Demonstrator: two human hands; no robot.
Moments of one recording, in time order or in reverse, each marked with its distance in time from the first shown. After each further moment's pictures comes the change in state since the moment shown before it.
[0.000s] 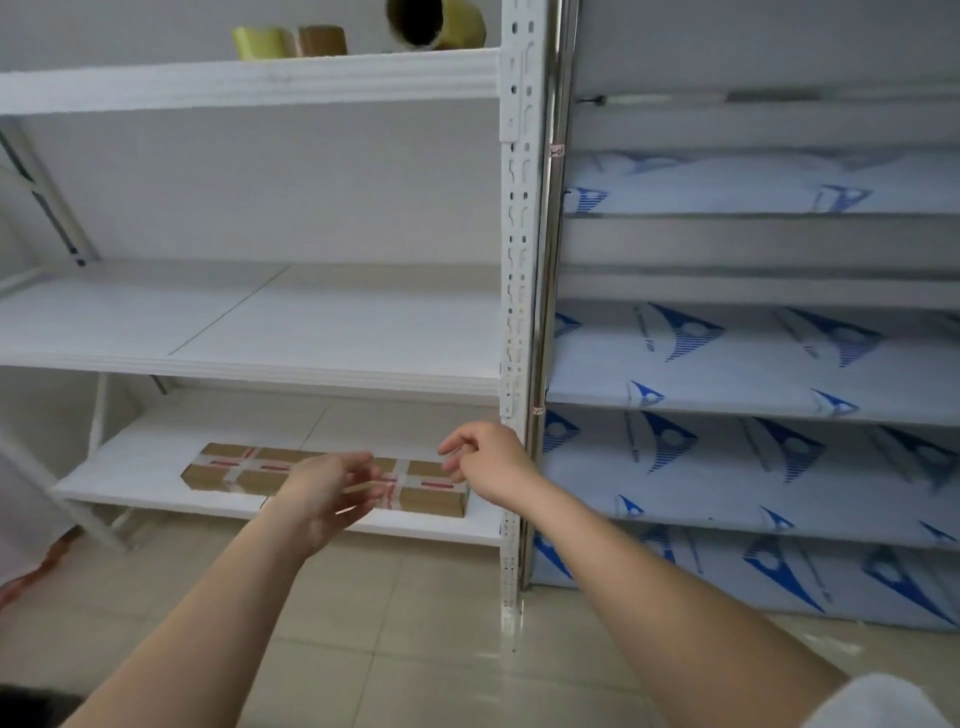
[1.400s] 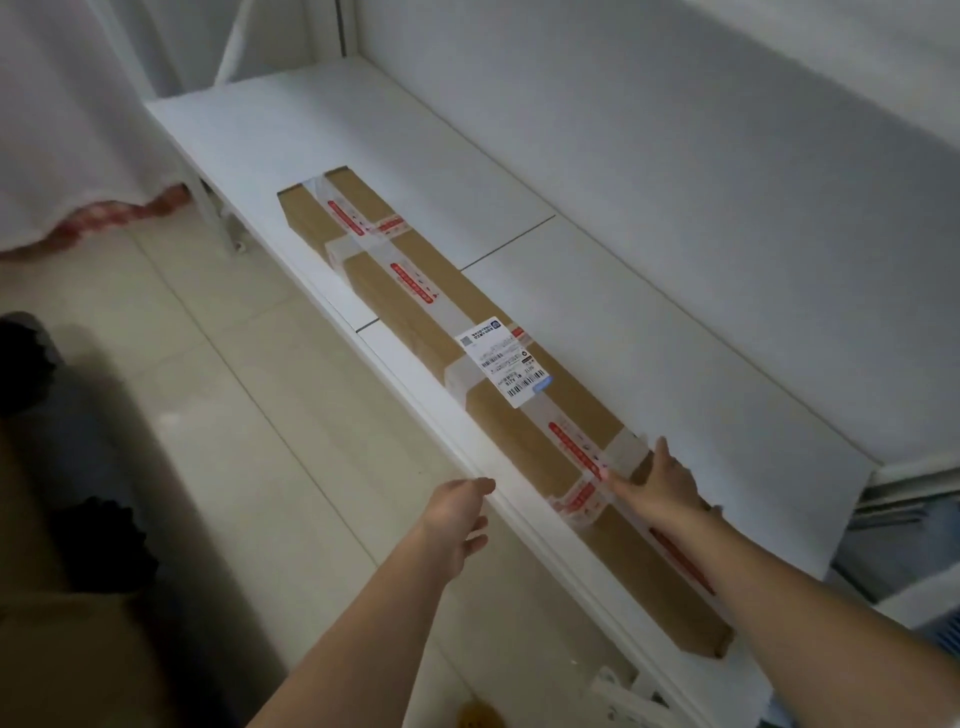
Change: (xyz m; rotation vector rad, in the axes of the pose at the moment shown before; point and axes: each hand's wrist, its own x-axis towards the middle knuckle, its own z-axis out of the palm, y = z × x) left_hand 0.594 -0.271 -0.104 -0.428 0.251 -0.503; right_hand 0.574 0.341 0.317 -0.855 -0.359 0.384
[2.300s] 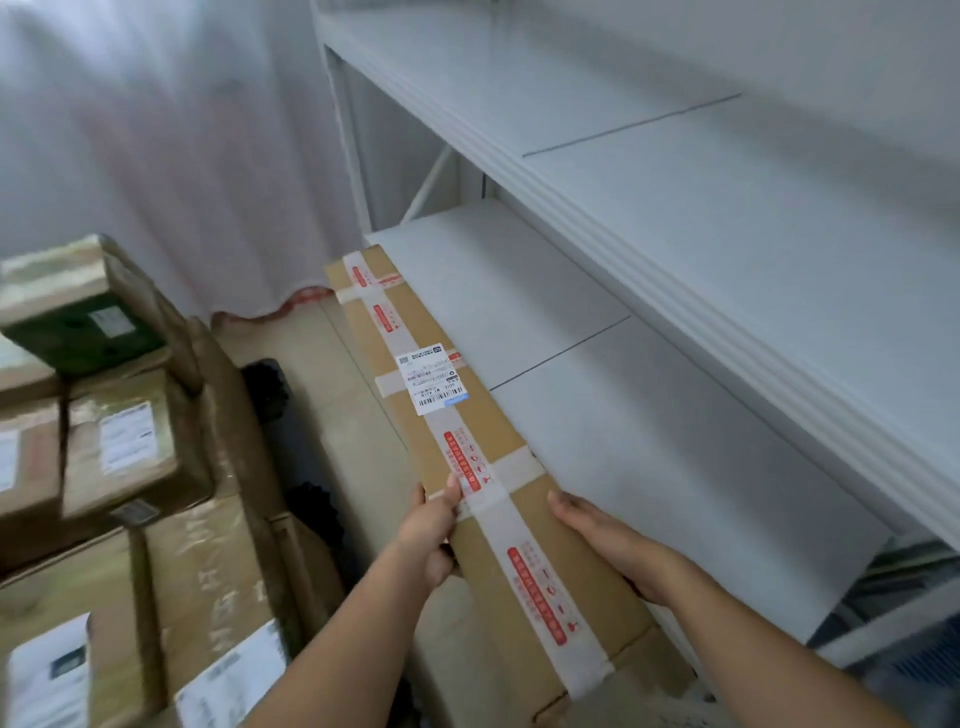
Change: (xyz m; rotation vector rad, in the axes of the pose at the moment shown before) left_hand -0.269 0.012 -0.136 -0.443 0.169 0.114; right_hand -0.304 -0.093 -0.057 0.511 -0.701 -0.405
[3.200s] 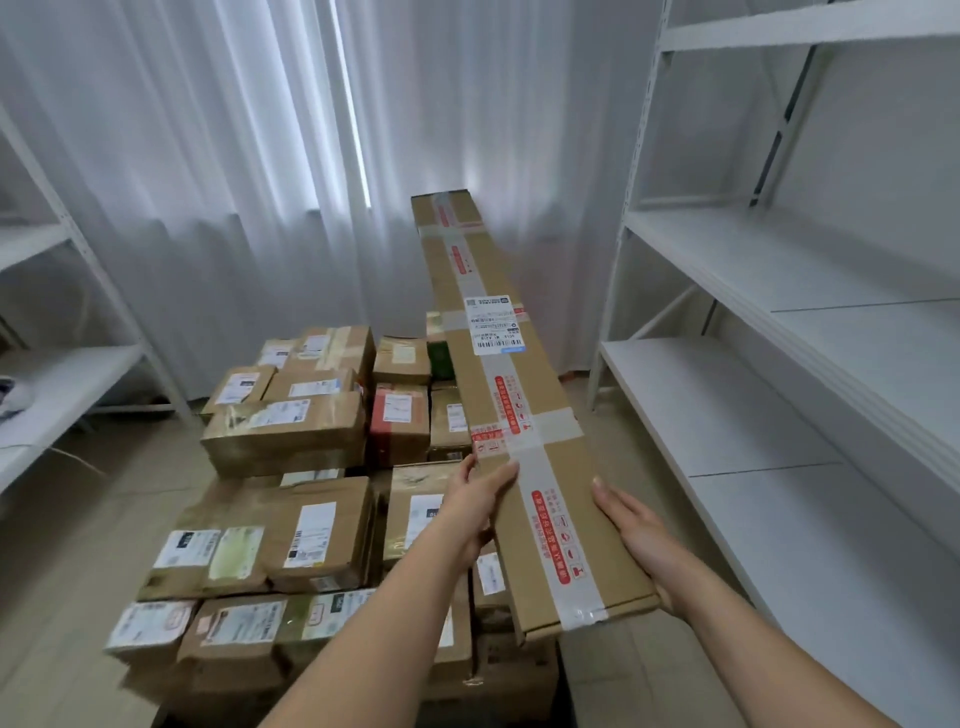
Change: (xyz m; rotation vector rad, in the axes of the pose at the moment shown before) left_hand -0.339 -0.023 -0.265 -0.069 0.083 0.524; right_hand -0.215 -0.049 0.280 0.083 -0.183 -0.444
